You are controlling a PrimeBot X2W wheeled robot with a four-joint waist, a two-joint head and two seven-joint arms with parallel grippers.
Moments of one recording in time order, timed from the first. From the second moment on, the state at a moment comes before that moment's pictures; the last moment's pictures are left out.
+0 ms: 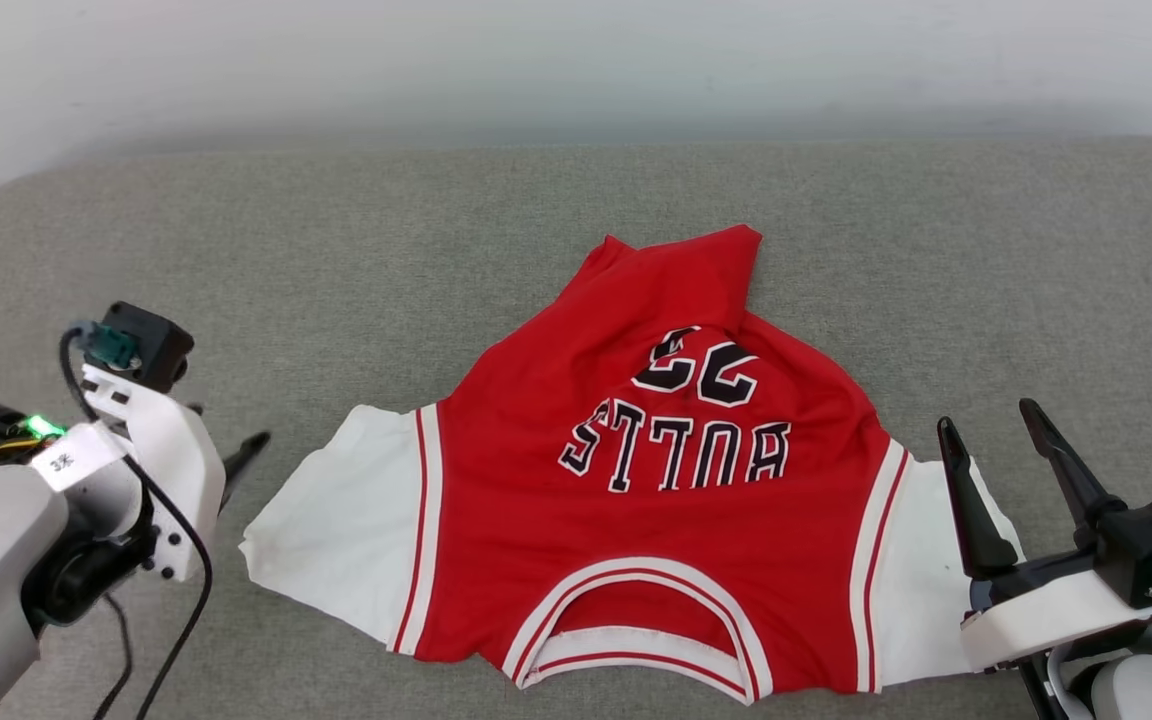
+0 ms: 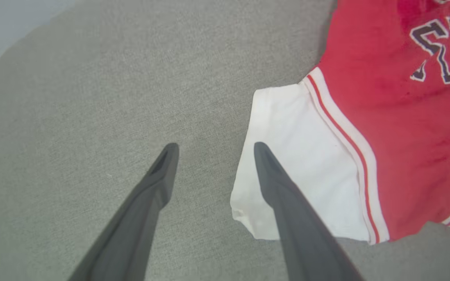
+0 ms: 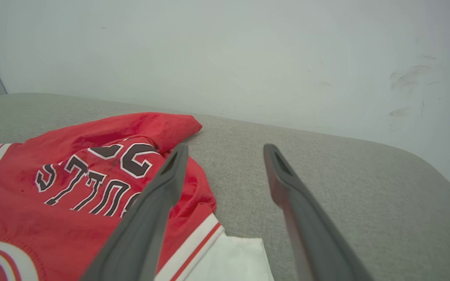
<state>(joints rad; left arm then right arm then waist) -0.71 0.90 -0.95 0.24 -1.00 0.05 0.31 -0.10 -0.17 0.02 0.14 0.09 0.13 -0.26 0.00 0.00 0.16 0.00</state>
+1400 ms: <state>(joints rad) -0.59 0.85 -0.95 0.31 -1.02 0.06 0.07 -0.21 -0.60 0.16 0.04 0.27 0.13 0.02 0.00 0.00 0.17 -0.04</state>
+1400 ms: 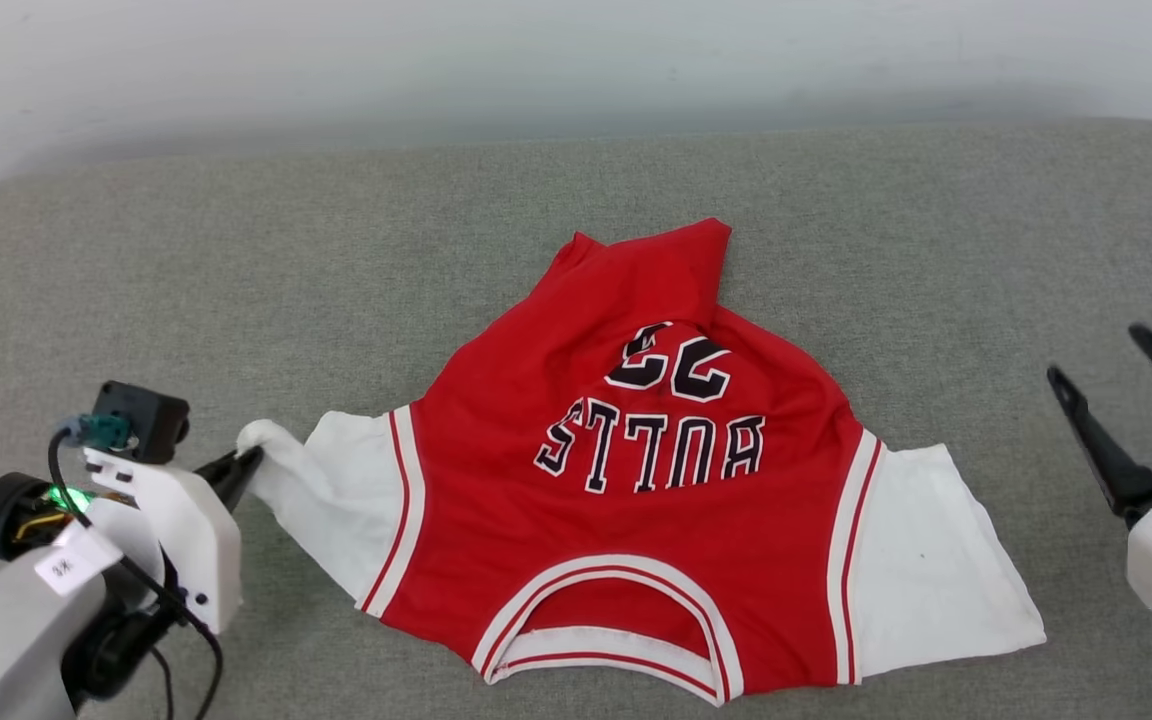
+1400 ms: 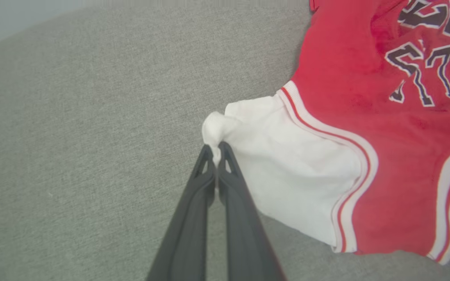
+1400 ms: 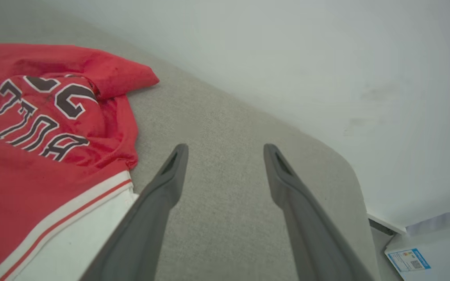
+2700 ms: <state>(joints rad) -0.46 0.89 -0.90 0.00 -0.99 0.26 -0.10 -0.26 -0.70 0.62 0.33 0.65 0.13 0.31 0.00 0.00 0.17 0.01</state>
